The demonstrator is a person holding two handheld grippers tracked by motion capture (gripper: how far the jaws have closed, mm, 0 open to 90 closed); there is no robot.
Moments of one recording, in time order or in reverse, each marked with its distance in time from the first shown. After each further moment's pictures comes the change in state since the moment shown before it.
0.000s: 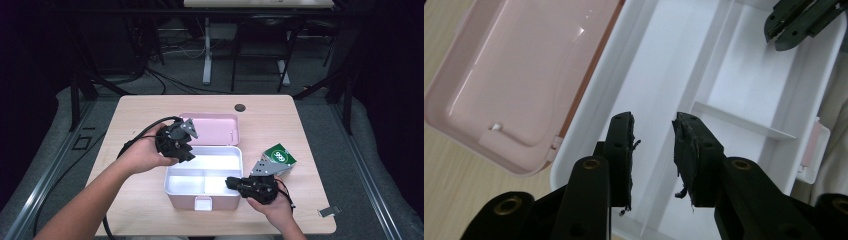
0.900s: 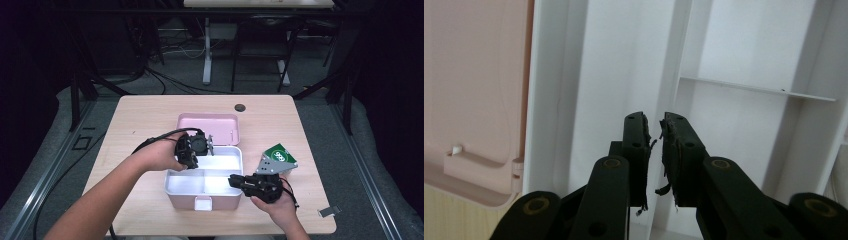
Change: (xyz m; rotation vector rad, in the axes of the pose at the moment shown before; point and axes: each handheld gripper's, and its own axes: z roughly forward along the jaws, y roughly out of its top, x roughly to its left) left arm -0.013 0.024 0.045 0.262 -0.036 0.208; right arm -0.002 0.005 -0.012 -0.035 0.008 0.004
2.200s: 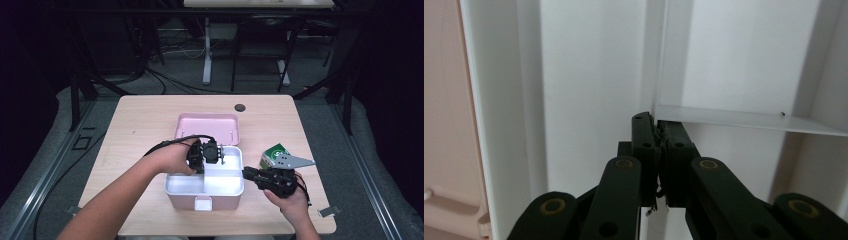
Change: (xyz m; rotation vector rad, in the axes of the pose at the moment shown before) left arm -0.007 0.023 0.026 0.072 -0.035 0.083; right arm -0.020 0.002 -0.028 -0.053 -0.078 0.039
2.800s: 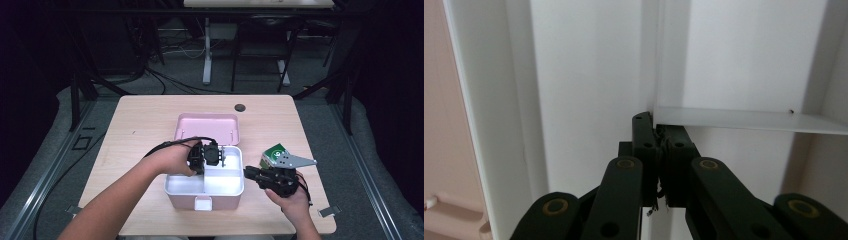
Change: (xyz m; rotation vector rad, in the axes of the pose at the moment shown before) left arm -0.001 0.002 0.002 0.017 0.009 0.035; right arm -0.004 -0.001 -0.002 -0.006 -0.012 0.007
